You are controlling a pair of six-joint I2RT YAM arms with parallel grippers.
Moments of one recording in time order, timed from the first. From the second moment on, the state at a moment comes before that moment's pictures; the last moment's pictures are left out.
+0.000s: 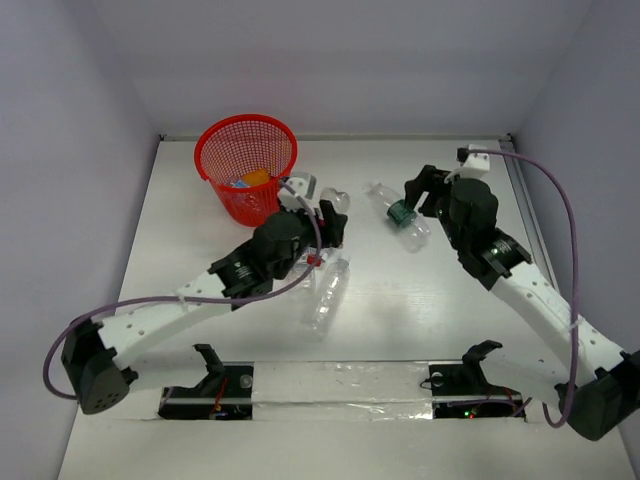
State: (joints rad) left arm -0.98 1.18 0.93 0.04 -0.41 -0.44; right arm 0.54 0.98 0.95 -0.15 0.44 0.40
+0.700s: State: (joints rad) left arm -0.58 1.05 1.14 -0.05 -0.35 -0.49; right arm 0.28 1.87 1.54 -0.47 0.01 0.17
